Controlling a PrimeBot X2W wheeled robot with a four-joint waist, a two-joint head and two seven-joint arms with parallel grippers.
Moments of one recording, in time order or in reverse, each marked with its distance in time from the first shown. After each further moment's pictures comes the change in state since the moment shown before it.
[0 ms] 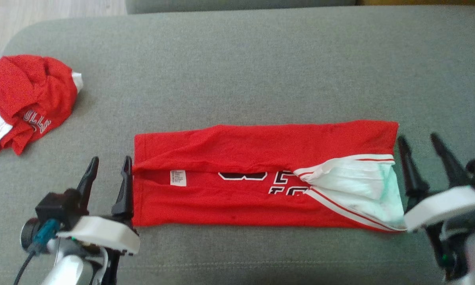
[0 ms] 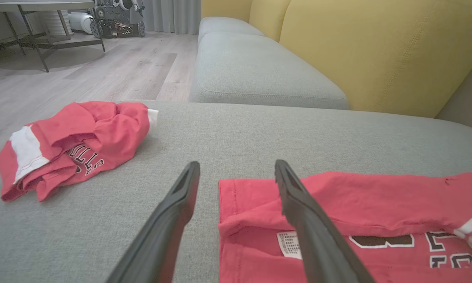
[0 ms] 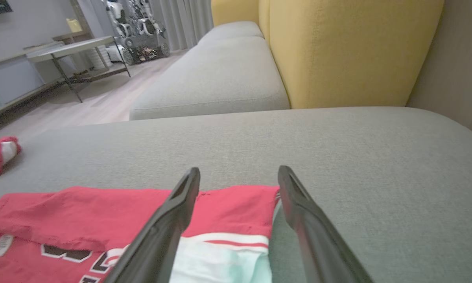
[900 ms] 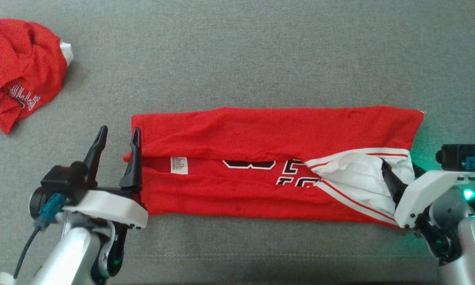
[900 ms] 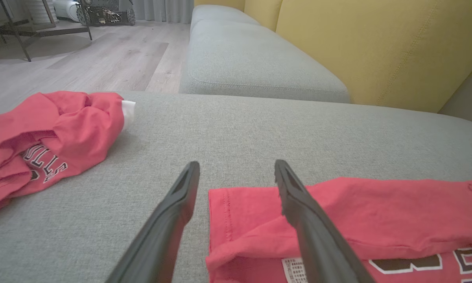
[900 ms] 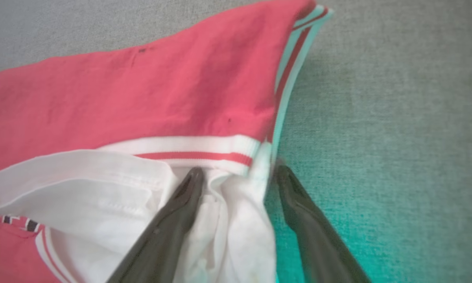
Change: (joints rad) left arm -0.134 -0.036 -0.021 0.063 0.008 -0.047 -0.029; right arm -0.113 -0.021 0.021 0.203 0.092 0.000 0.382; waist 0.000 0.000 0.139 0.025
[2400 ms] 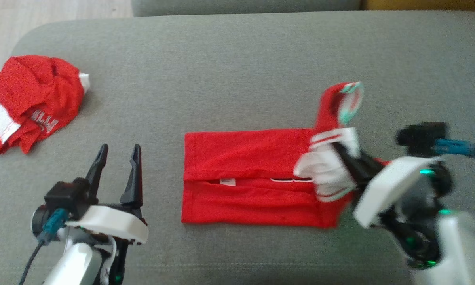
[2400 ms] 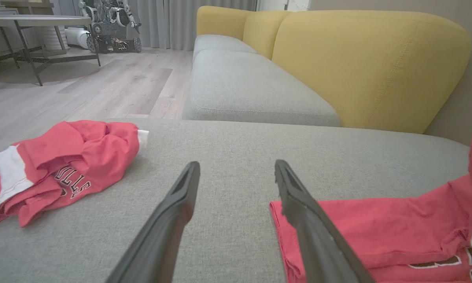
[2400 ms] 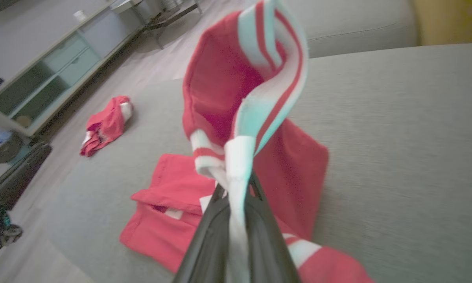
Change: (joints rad) left arm 0.059 -0.002 0.007 0.003 -0.002 0.015 -0.006; right arm 0.037 0.055 0.109 -0.394 0.124 0.000 0.165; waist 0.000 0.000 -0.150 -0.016
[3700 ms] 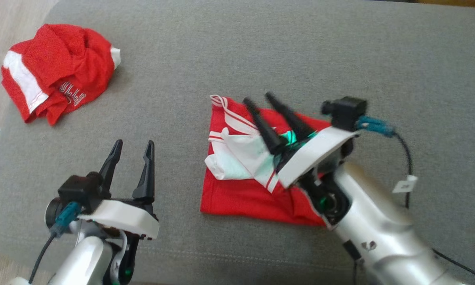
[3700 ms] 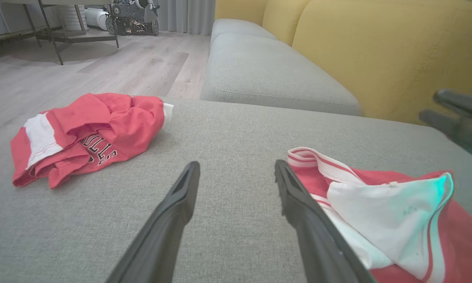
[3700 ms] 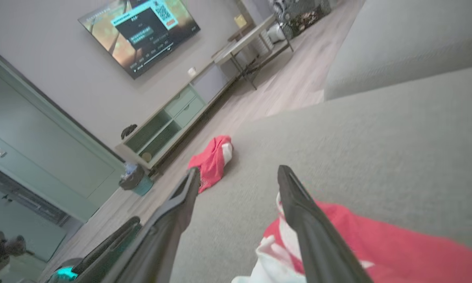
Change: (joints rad) left arm -0.037 -0.031 -0.038 0.035 -0.001 -0.028 -0.001; right arm -0.452 0.048 0.546 0.653 0.365 0.000 -0.710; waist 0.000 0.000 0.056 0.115
